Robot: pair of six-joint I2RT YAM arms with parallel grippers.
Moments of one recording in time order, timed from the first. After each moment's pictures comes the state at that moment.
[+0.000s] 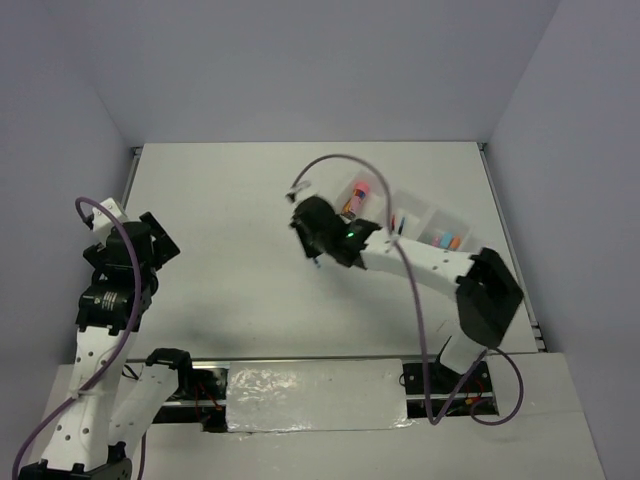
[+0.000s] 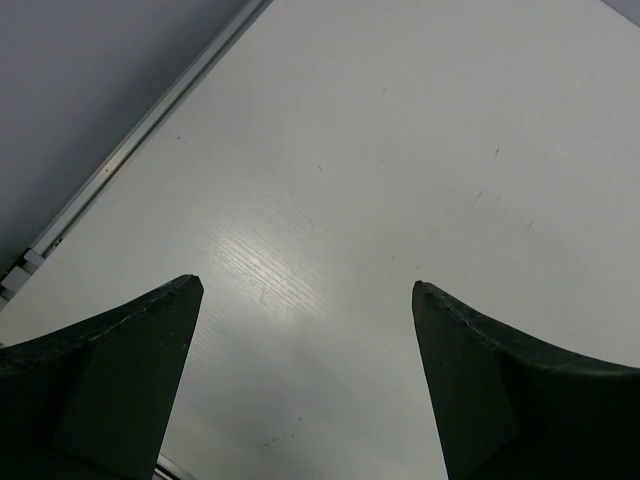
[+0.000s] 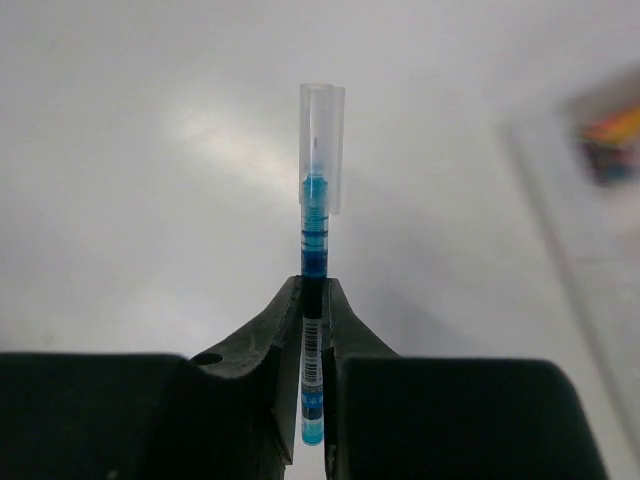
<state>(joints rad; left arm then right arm) -0.07 0.69 0.92 -0.81 -0.56 -0.50 0.96 1.69 1.26 -0.33 0.22 0.24</state>
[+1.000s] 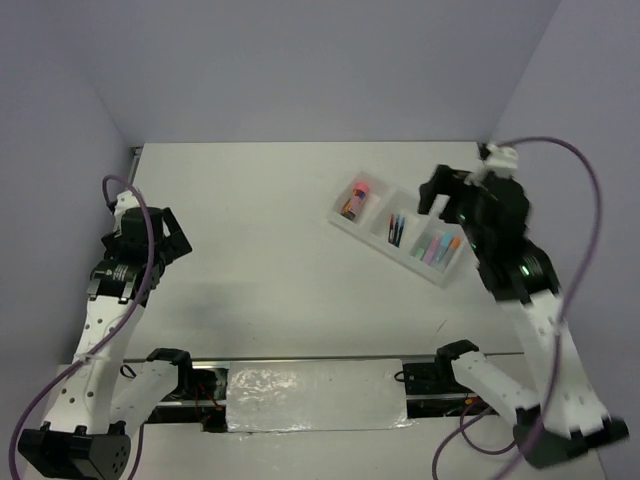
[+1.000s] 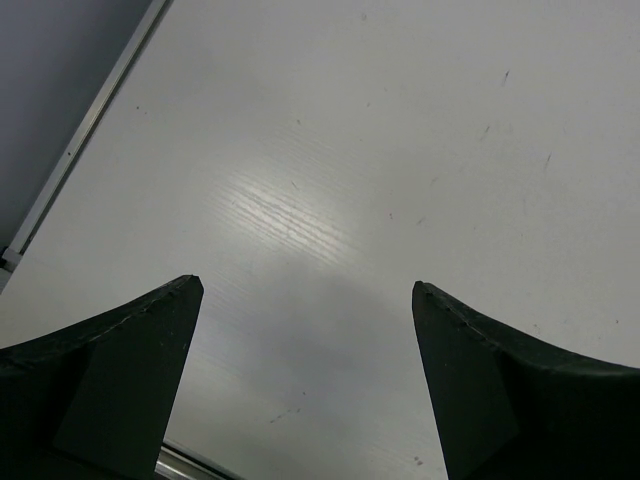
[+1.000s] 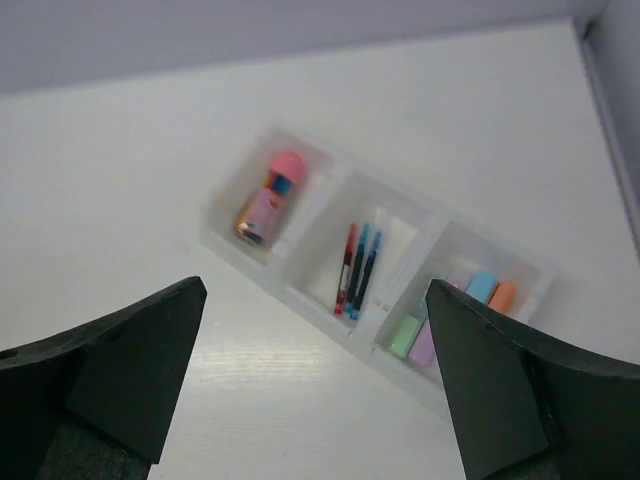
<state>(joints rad) -0.07 0.84 0.93 -0.80 -0.45 -0.45 0.27 1.04 1.24 -0.59 0.24 0.26</state>
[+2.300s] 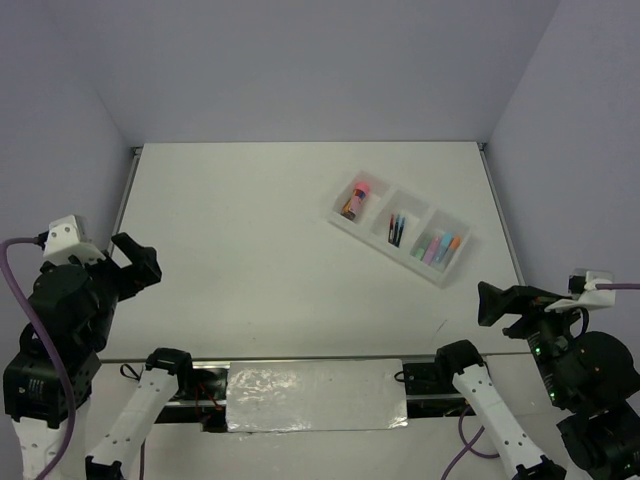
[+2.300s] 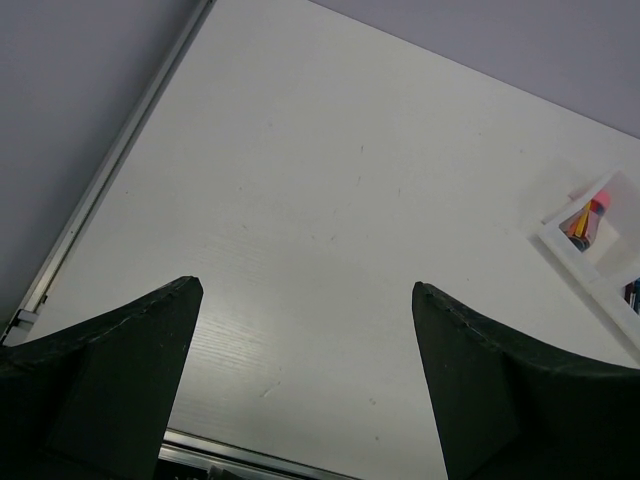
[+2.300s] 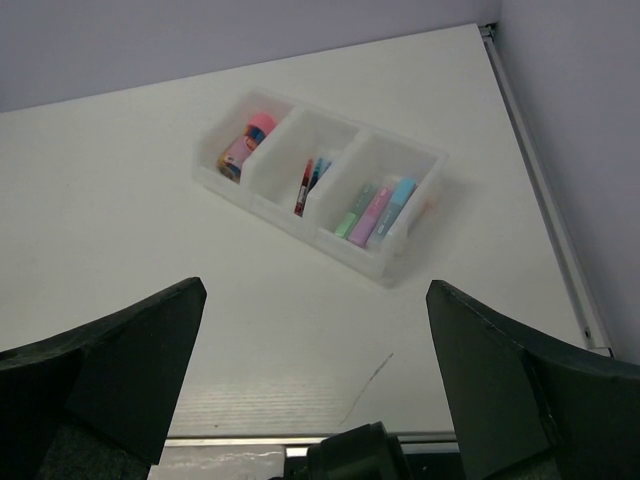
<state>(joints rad) -0.14 0.52 1.31 -1.10 -0.33 -0.37 0.29 0.30 1.35 -1.20 0.28 0.25</state>
